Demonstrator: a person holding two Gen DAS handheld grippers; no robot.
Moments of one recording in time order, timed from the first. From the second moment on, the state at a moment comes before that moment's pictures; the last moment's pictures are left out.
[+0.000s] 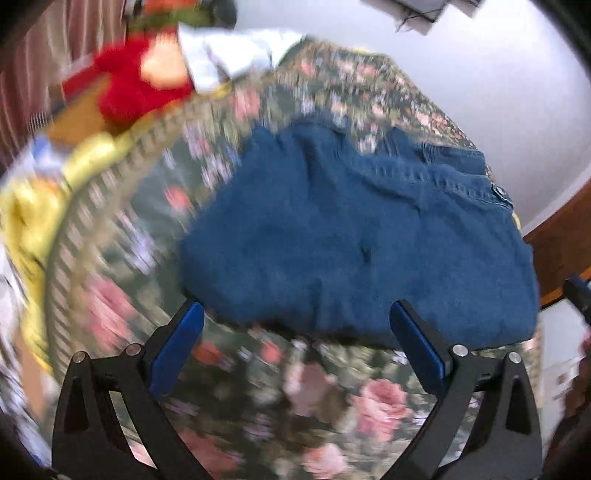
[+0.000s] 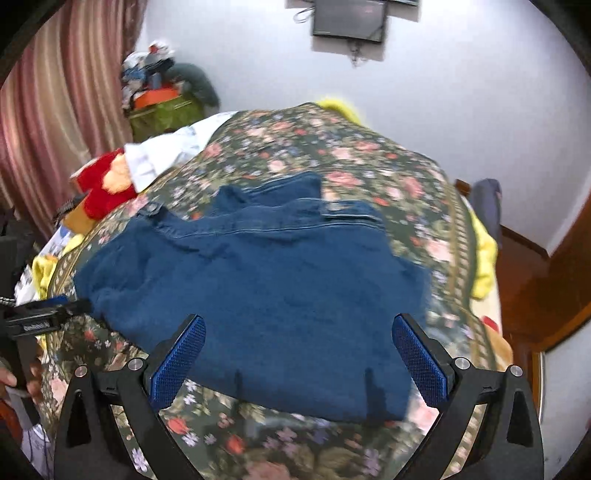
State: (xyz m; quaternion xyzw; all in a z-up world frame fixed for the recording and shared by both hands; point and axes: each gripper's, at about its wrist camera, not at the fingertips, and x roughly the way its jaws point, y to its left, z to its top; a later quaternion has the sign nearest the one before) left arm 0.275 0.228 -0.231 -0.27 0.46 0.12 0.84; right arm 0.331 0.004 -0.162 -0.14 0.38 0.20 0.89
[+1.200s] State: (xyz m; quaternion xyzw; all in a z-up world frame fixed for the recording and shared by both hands) left arm 0.365 0.191 -0.231 -0.27 0.41 0.17 0.85; right arm 0.367 0.028 -0.233 -0.16 0.48 0.23 0.83
